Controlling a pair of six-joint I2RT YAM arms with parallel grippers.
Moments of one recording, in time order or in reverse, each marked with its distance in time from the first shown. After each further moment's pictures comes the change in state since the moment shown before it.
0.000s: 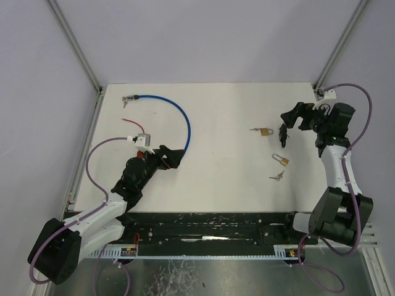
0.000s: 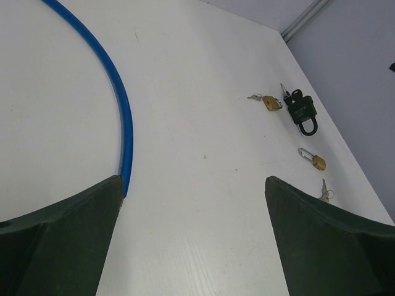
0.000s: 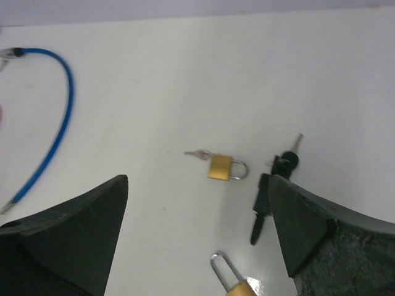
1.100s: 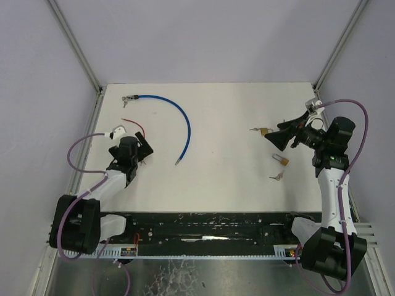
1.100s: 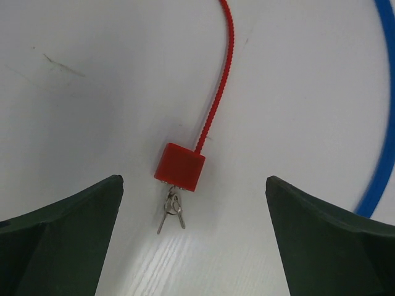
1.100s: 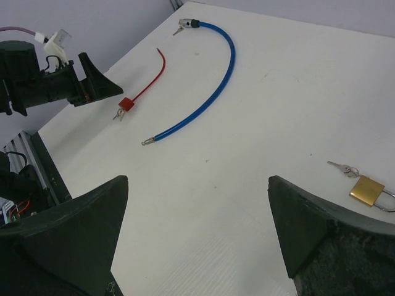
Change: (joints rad) left arm 0.360 0.243 0.202 -0.429 -0.305 -0.007; right arm 0.027 -0.325 -0.100 -0.082 -0.537 0.067
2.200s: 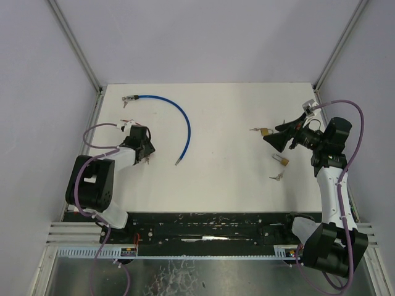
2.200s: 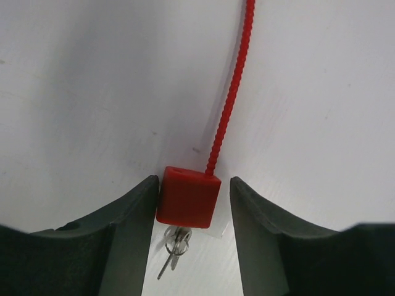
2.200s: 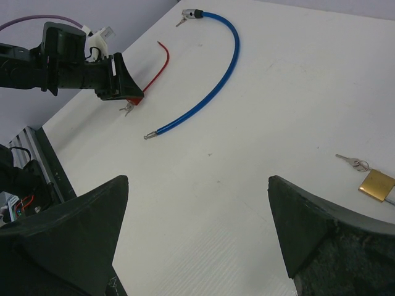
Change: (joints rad) left arm 0.021 0.425 0.276 -0.151 0.084 -0.048; right arm 0.018 0.029 -0.023 0.007 -0.008 -0.015
